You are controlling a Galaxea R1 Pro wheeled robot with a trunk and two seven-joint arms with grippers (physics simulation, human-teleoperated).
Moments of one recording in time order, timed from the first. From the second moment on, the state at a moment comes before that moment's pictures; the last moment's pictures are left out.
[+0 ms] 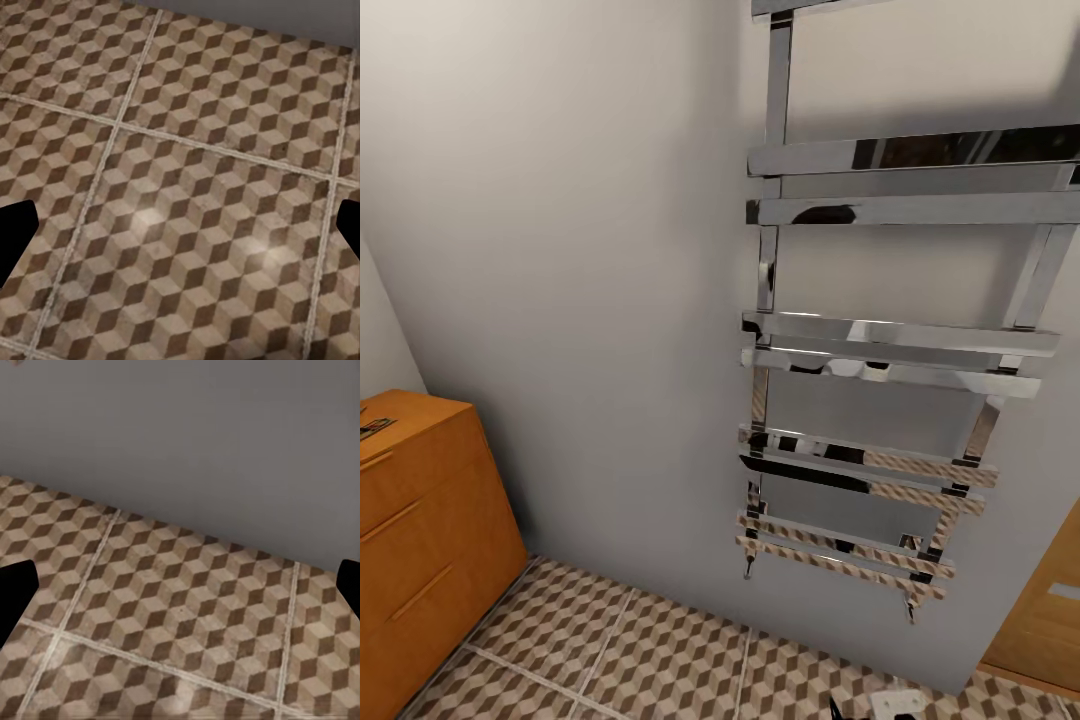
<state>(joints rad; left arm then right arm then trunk) 0.00 0.05 0.00 -0.61 0.00 -0.14 0.00 -0.01 -0.01 0.01 -0.86 0.04 -0.09 -0.03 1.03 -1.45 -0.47</state>
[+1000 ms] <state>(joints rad) 0.00 0.05 0.01 -0.49 0.00 -0.27 0.00 -0.01 -0.01 0.05 -0.77 0.04 -0.16 -0.03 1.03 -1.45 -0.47</state>
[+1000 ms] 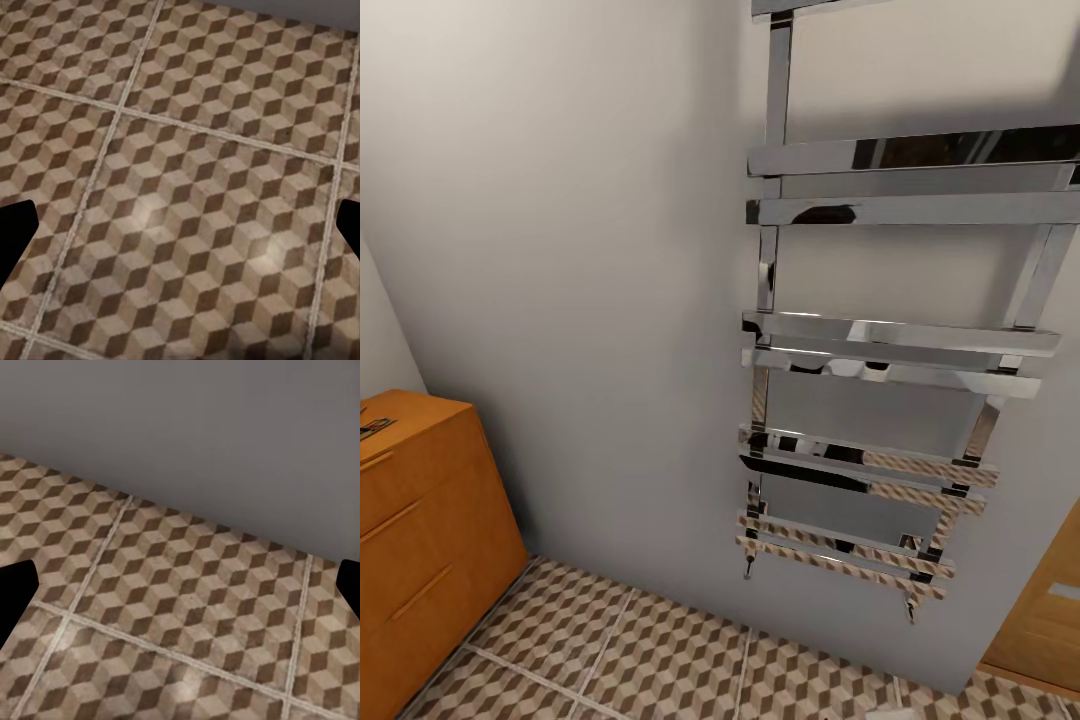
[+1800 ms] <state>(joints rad) 0.00 0.05 0.01 -0.49 0.00 -0.27 0.00 -0.01 -0.01 0.08 -0.74 0.04 -0.23 -0.03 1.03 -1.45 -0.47</state>
